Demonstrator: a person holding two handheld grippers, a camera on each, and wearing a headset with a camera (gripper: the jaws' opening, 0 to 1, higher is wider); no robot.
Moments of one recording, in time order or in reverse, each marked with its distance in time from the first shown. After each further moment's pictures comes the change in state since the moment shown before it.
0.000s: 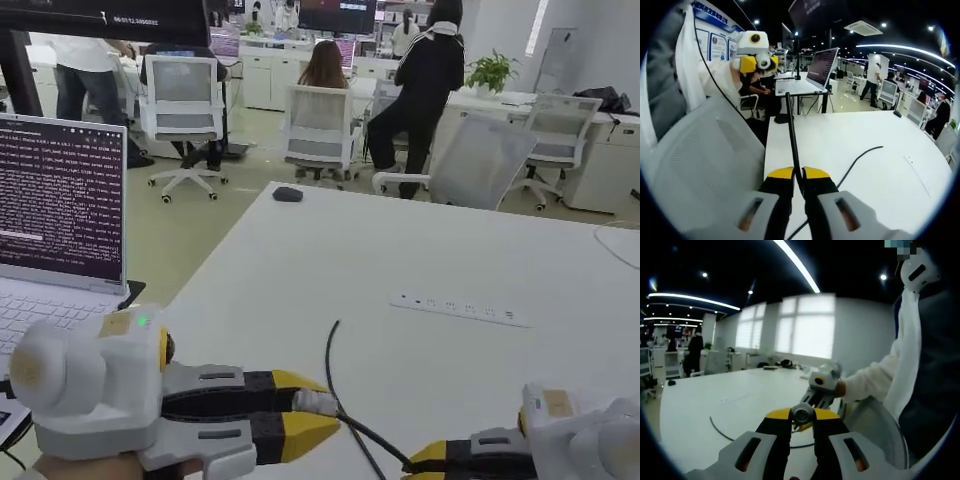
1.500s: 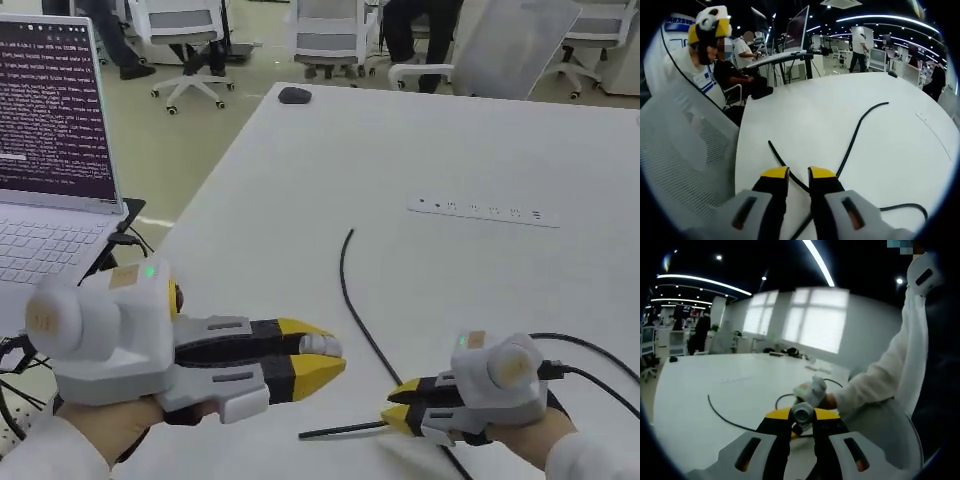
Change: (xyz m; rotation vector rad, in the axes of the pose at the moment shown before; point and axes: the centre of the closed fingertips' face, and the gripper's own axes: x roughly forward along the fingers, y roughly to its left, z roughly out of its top) left arm 0.025 0.024 -0.048 -0.114 0.077 0.043; right arm 0.067 -0.034 -0.080 0.192 0.112 -0.048
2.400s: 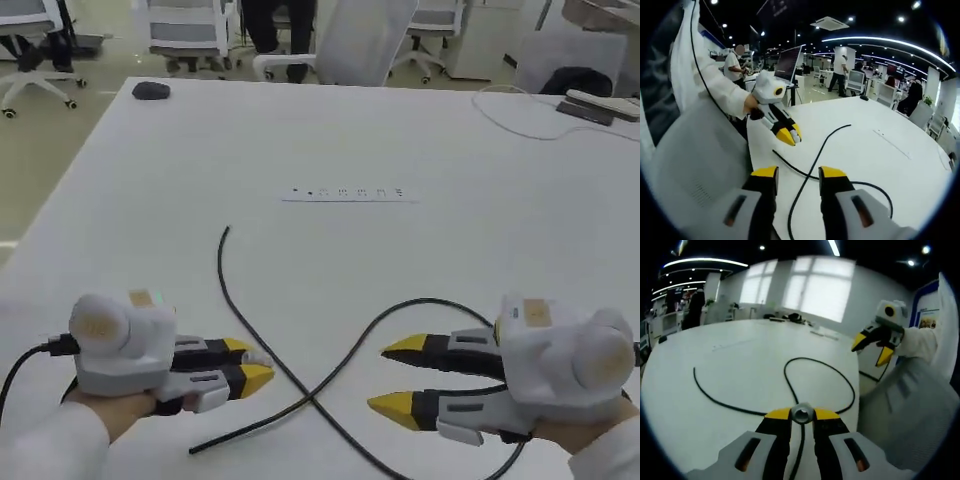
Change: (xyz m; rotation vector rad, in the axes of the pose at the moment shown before) left arm 0.096 0.065 -0.112 -0.015 0.292 -0.006; right arm -0.159 0.025 0.024 -0.020 -0.142 -0.240
